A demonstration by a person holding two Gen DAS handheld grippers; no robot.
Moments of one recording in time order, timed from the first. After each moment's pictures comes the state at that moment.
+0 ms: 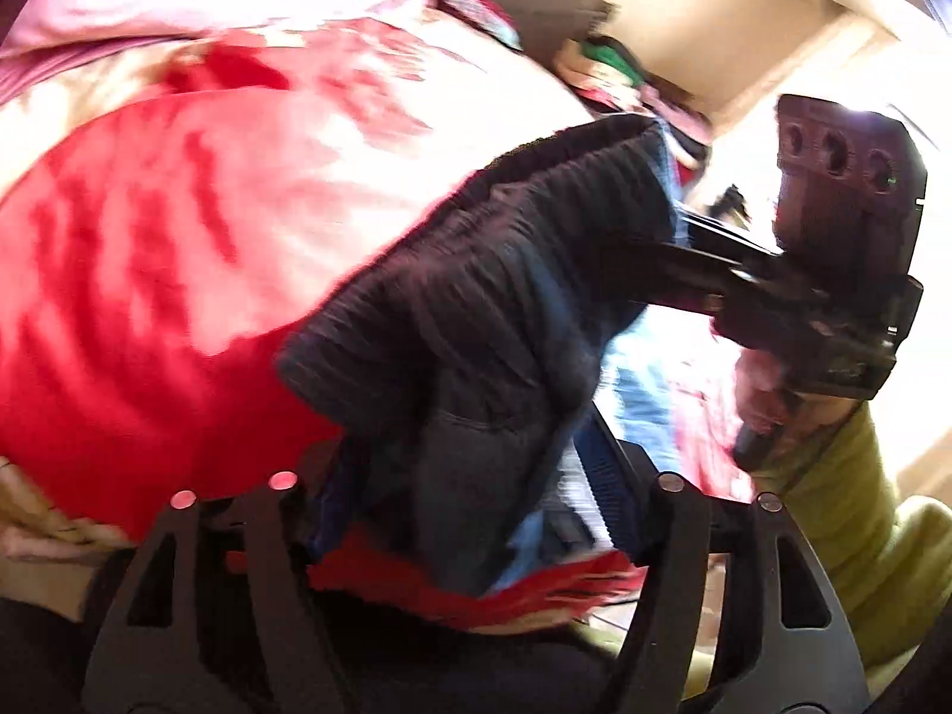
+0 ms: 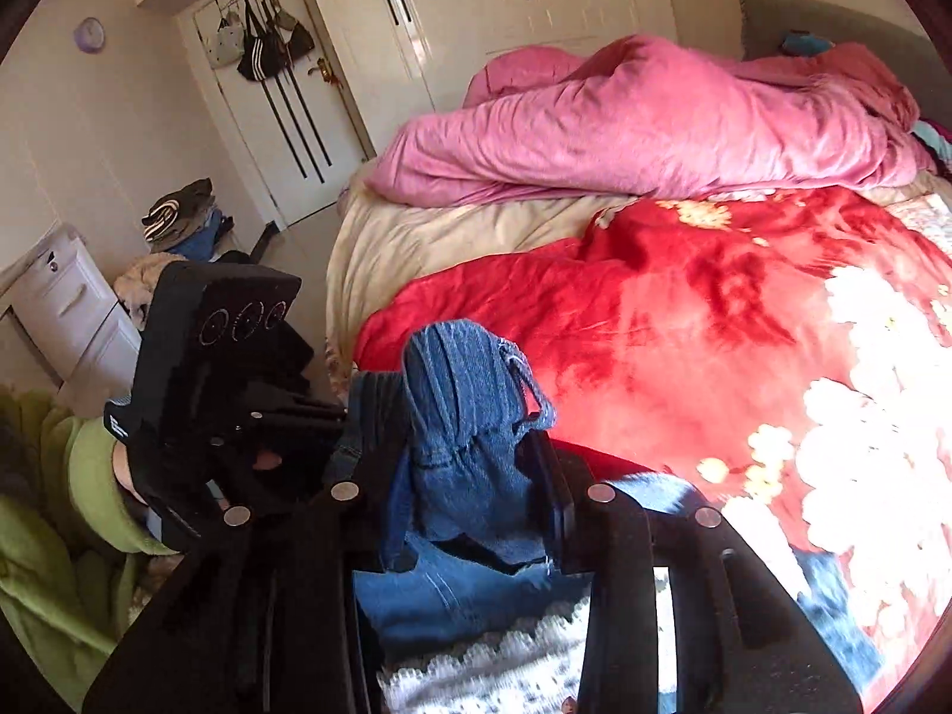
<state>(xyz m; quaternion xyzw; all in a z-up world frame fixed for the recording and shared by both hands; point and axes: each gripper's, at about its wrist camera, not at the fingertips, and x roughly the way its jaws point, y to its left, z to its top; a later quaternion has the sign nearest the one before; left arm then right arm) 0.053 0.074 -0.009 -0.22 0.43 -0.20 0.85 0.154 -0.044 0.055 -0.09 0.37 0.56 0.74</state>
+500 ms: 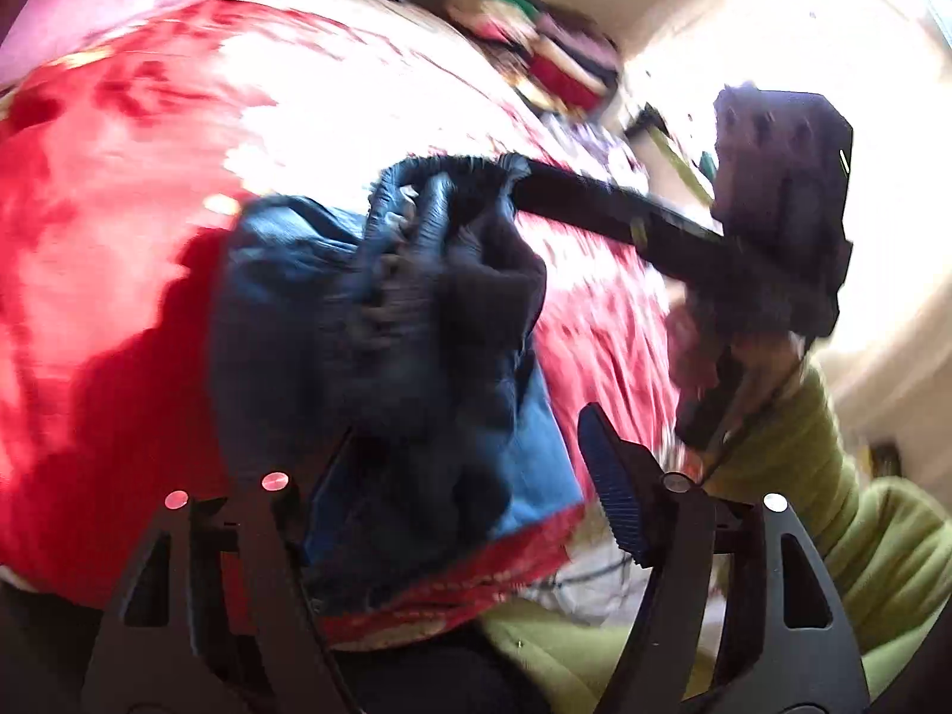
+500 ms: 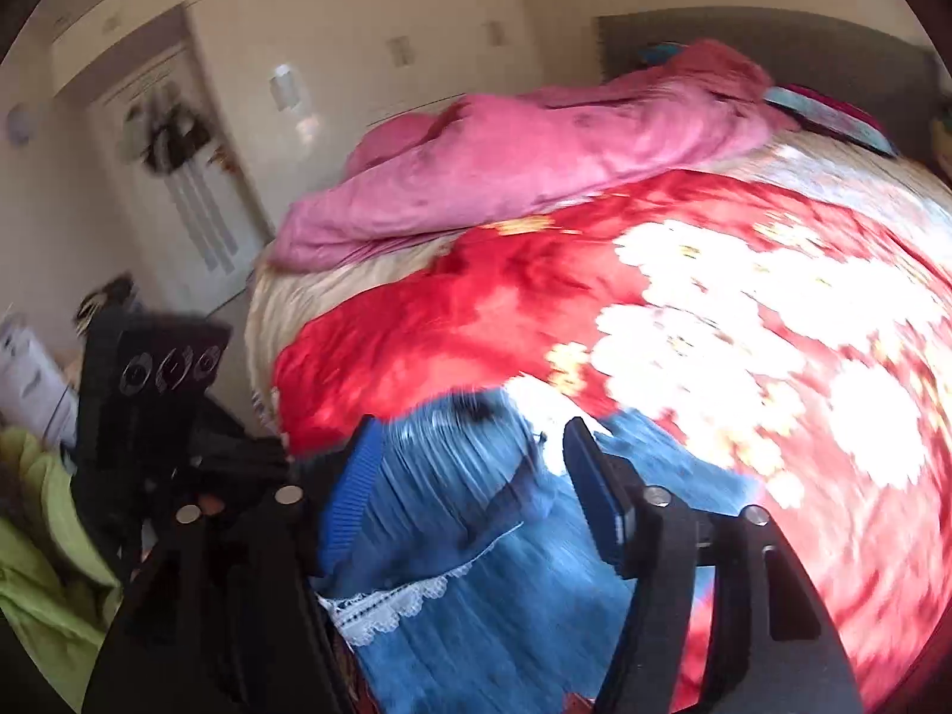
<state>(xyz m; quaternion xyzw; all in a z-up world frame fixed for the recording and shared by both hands) 0.064 -0.041 -0.001 -0.16 0.46 -0.31 0.82 0.152 -0.178 0.052 0.00 0.36 0.43 0.83</state>
